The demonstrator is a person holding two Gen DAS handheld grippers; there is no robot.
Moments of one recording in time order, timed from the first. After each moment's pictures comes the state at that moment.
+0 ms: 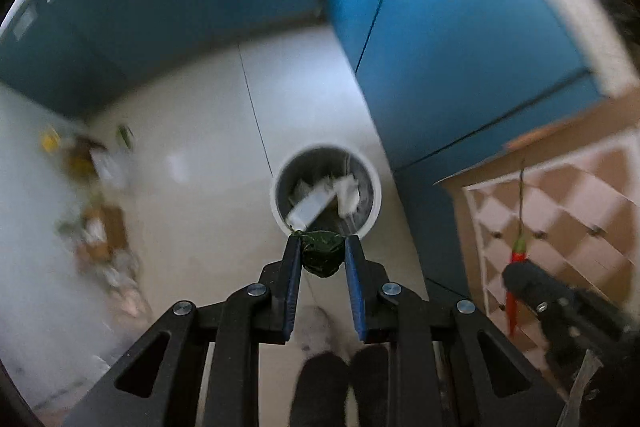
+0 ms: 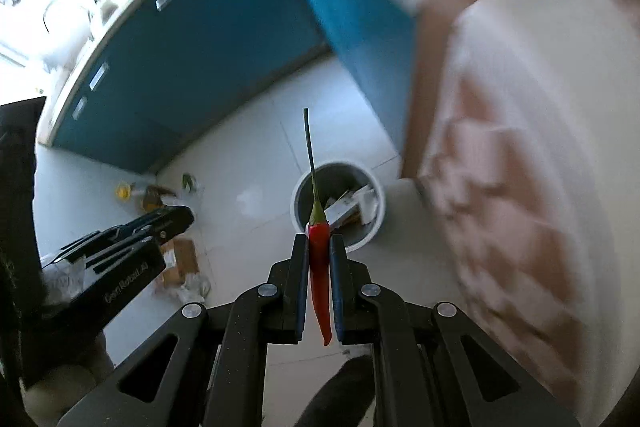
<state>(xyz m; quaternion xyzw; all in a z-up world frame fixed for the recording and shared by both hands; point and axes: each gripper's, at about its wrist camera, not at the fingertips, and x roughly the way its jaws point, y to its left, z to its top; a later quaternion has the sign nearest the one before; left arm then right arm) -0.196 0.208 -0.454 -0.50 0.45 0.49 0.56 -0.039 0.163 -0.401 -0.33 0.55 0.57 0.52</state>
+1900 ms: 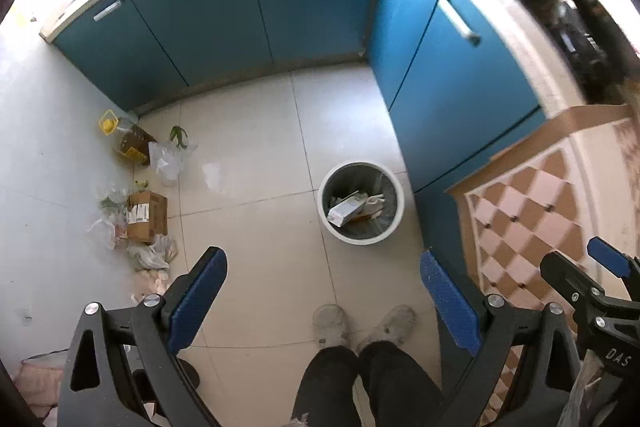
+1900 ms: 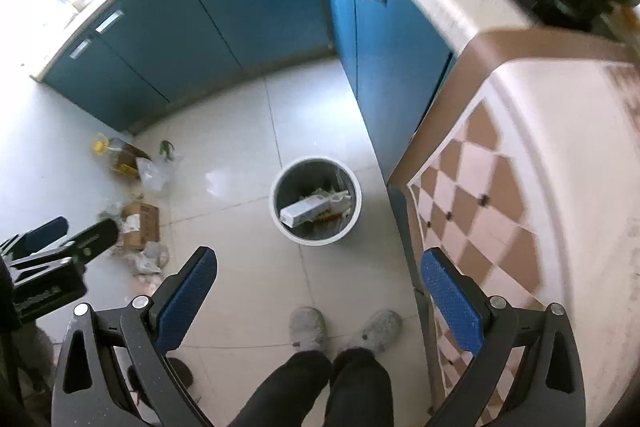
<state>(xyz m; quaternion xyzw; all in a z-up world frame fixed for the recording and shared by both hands) -0.240 0.104 -0.300 -0.45 0.40 0.57 0.55 -0.072 0.122 -0.306 -0.40 0.45 0.59 0.53</state>
